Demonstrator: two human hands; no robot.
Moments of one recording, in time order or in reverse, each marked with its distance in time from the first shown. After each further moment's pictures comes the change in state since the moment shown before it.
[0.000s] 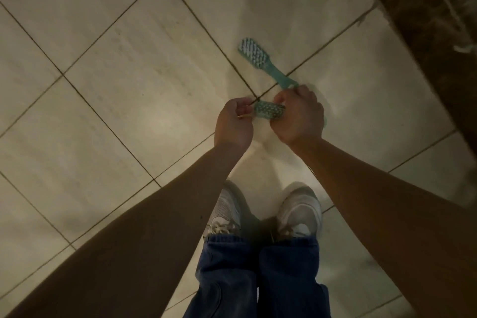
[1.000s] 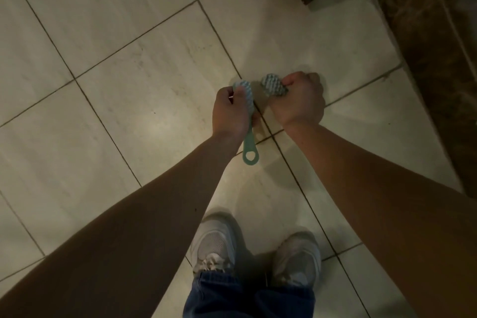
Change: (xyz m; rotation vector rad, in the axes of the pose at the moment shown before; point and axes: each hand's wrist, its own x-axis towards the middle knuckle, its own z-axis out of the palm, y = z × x) left_hand 0.047 0.064 -0.030 -0.270 0.173 -0.070; right_hand 0.089 -0.067 -0.018 0.149 0.116 0.088
